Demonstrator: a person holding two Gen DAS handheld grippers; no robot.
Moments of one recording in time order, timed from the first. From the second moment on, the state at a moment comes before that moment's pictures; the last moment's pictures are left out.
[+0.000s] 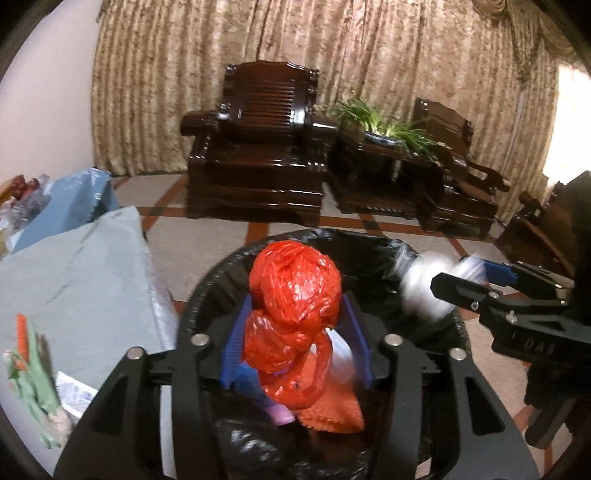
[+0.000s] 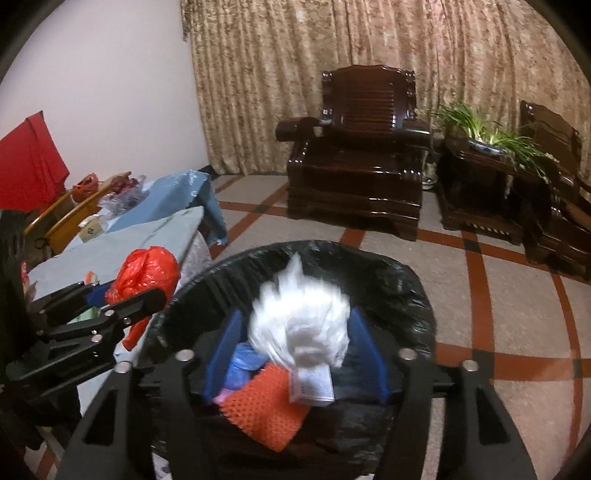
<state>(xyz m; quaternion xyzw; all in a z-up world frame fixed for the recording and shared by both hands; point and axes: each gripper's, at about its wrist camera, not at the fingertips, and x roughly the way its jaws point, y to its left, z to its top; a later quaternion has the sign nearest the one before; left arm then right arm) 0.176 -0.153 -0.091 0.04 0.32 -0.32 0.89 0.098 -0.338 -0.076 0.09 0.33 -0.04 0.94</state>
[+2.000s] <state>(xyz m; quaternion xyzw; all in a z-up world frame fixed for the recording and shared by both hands) 0.164 0.162 -0.128 -0.02 0.36 0.00 0.93 0.193 -0.056 -0.129 0.00 0.36 0.18 0.92</state>
